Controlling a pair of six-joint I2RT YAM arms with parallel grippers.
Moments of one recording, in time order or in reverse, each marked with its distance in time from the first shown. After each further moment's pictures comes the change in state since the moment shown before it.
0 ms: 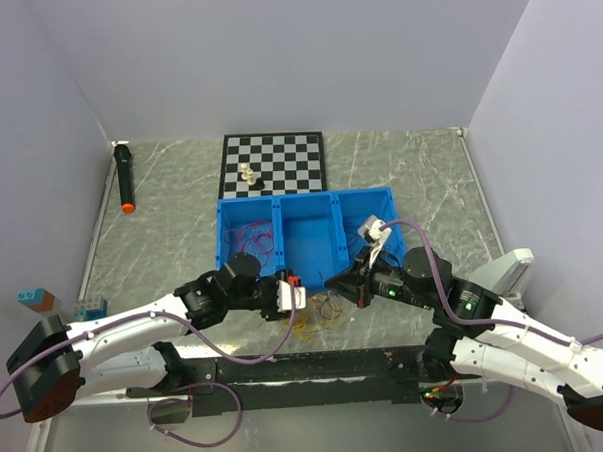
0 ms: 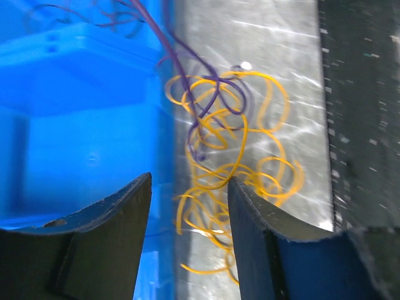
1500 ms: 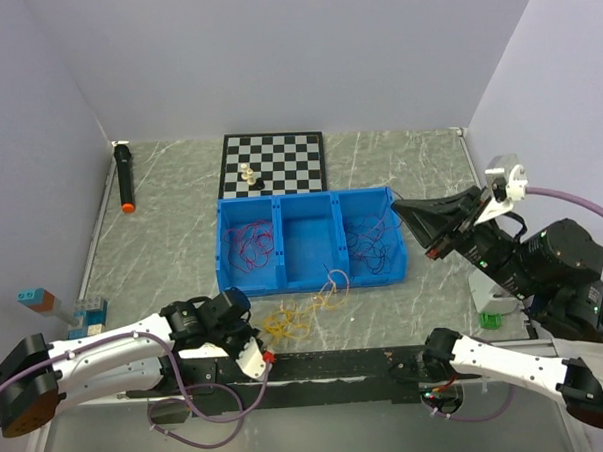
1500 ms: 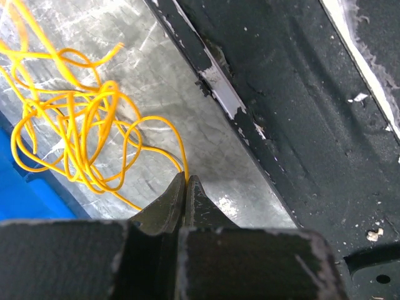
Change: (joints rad) left arm -0.062 -0.174 -0.179 -0.523 -0.066 0.635; right arm 0.002 0.046 0.685 -0.257 0.305 -0.270
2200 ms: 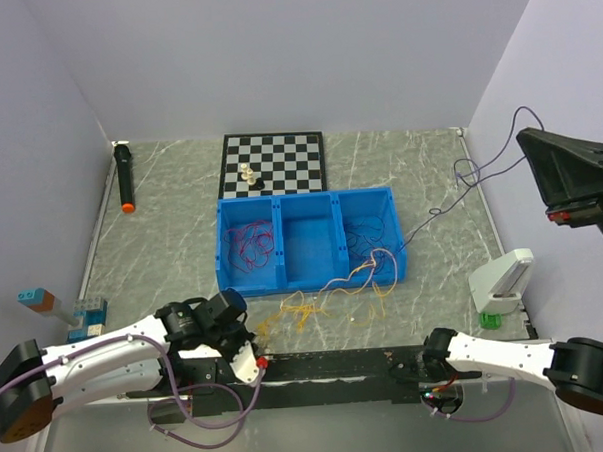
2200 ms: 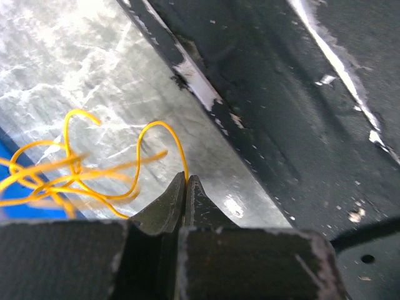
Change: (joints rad) left arm 0.011 -0.041 -0.001 -0.074 0.026 0.078; right arm 0.000 0.224 0.720 -0.108 0.035 -0.200
